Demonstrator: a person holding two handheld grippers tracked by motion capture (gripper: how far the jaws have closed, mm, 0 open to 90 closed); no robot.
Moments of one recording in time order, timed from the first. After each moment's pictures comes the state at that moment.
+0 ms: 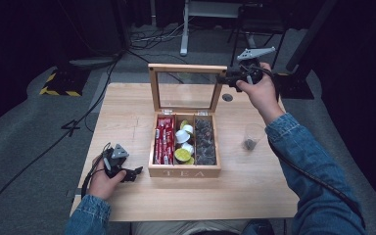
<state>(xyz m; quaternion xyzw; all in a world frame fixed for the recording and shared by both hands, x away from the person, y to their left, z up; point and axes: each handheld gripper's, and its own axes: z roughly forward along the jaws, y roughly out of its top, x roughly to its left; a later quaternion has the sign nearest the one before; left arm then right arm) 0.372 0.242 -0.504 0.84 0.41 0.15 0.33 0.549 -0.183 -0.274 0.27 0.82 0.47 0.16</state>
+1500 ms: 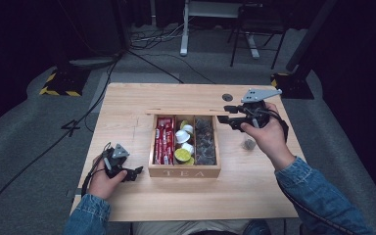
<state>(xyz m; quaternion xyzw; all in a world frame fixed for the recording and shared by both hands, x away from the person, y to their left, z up) 0.373 0.240 -0.504 0.84 0.41 0.15 0.33 0.443 -0.190 -0.316 0.25 0.84 0.46 0.16</state>
